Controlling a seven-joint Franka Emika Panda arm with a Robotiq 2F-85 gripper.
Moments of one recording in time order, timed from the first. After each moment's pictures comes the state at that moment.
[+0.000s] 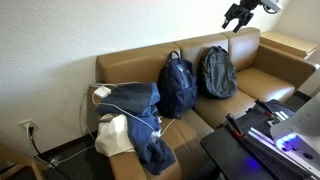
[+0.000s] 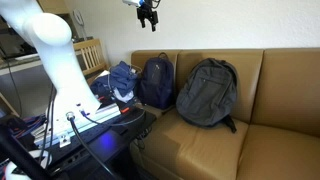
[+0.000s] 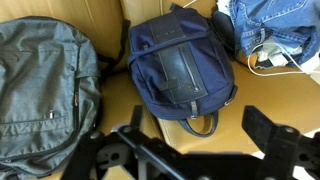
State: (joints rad) arm 0.03 -0.30 -0.22 -2.42 0.29 2.25 -0.24
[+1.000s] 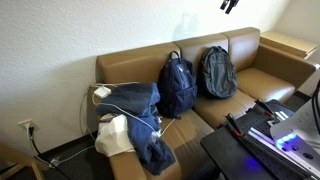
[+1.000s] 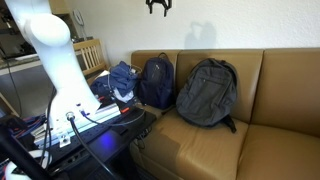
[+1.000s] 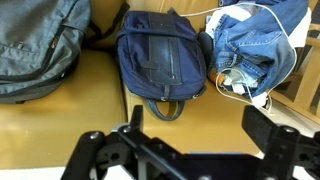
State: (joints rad) arm -0.02 0.03 -0.23 -1.86 0.36 1.84 -0.67
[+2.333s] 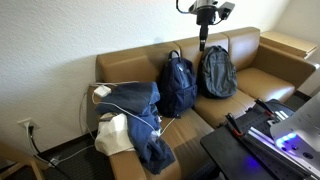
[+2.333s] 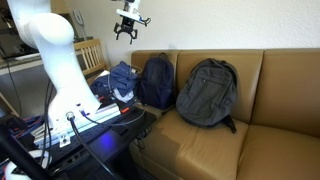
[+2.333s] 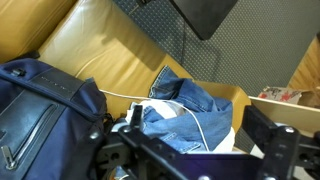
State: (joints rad) arm 0.12 0.10 0.10 -2.07 0.30 1.77 -0.68
